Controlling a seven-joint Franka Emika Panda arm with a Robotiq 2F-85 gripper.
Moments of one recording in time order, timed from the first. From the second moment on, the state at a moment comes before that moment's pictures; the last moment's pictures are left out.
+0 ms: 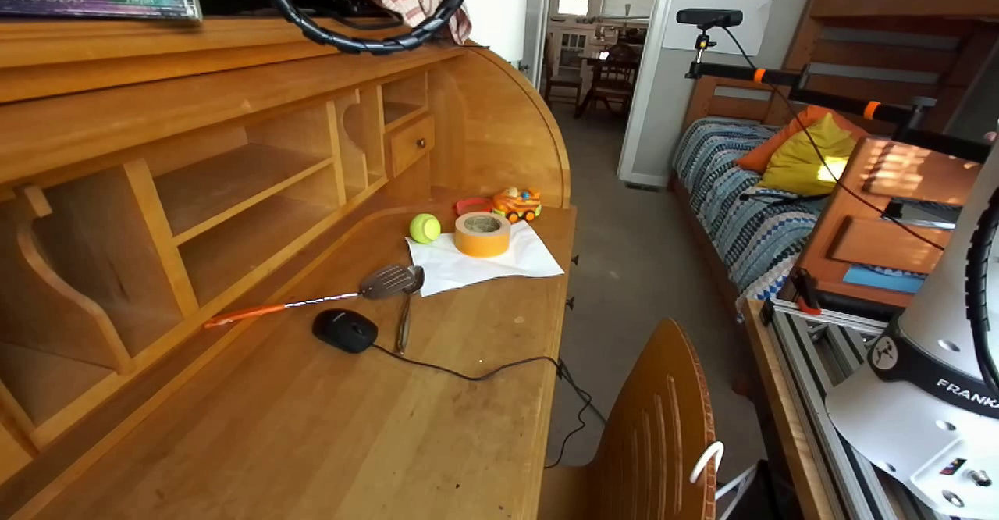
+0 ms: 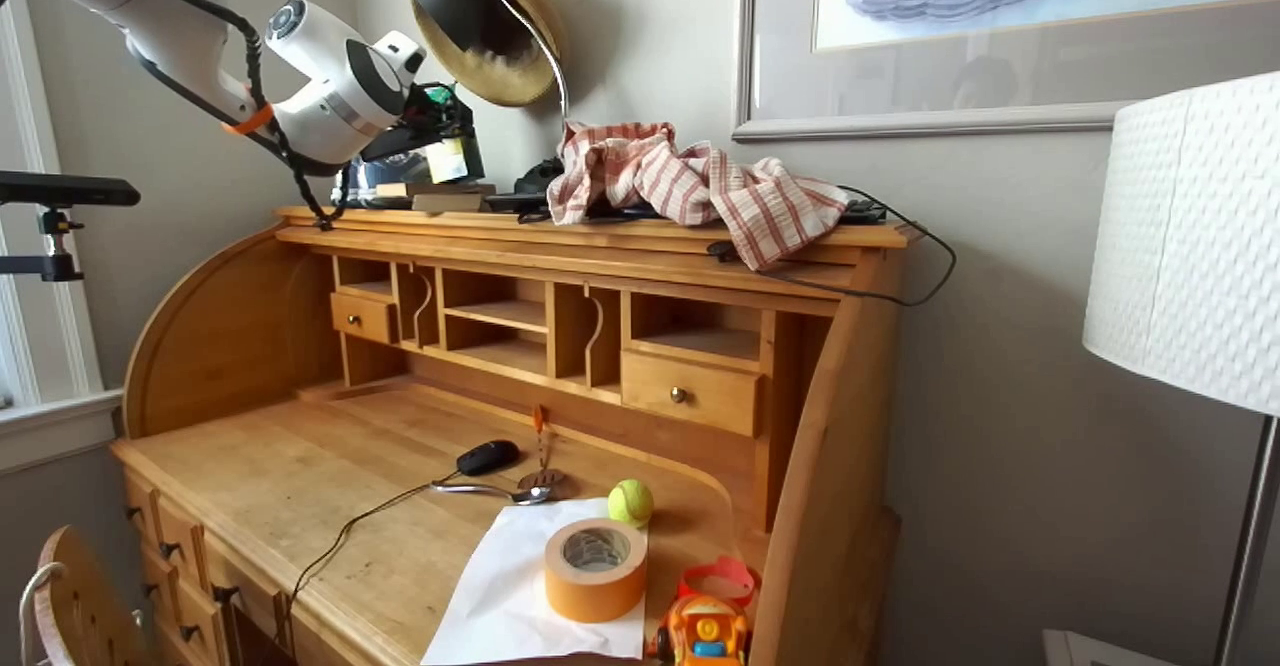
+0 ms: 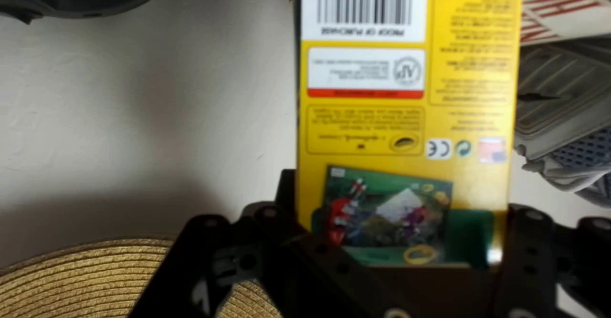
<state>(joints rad) -0.32 0.44 0.66 -1.53 -0.97 3.14 0.41</state>
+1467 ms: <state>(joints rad) -0.34 0.50 0.72 -1.47 -0.92 3.19 0.56</state>
